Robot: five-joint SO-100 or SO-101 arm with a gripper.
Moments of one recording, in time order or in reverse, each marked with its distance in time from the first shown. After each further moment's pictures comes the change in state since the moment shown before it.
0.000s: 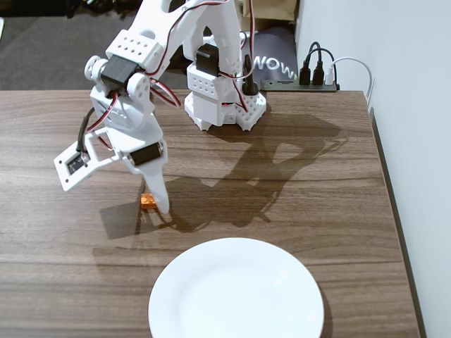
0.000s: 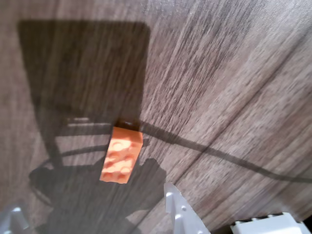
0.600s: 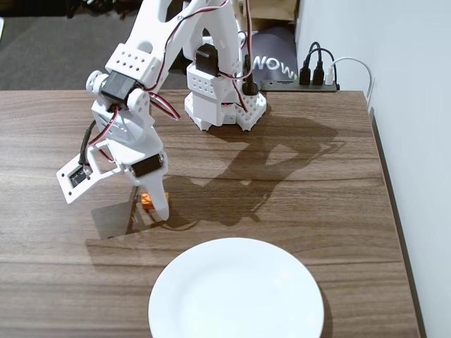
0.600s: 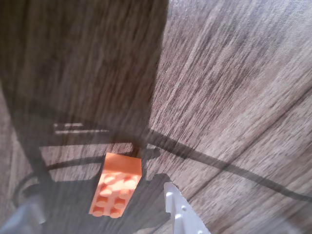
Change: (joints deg) arm 0.9 -3.2 3.7 -7.1 -2.2
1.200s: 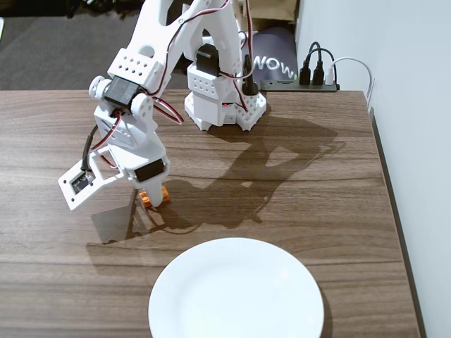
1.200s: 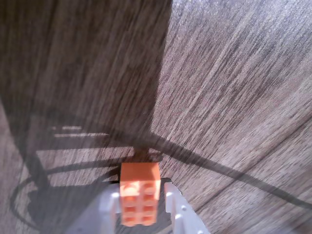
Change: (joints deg) arm -1.5 -1.8 -0.1 -2.1 -0.3
